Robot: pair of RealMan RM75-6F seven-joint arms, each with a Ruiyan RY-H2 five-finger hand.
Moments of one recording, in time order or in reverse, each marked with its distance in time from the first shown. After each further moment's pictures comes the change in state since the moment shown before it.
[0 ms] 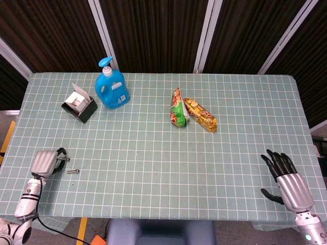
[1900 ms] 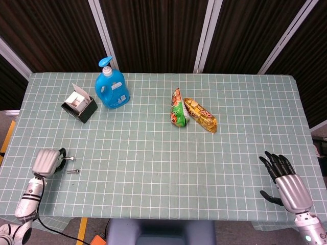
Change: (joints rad) left arm -0.007 0.016 0.017 -0.043 0.002 0.051 0.118; right arm 0.004 0.014 -0.015 -0.011 -0.006 -0.023 0.011
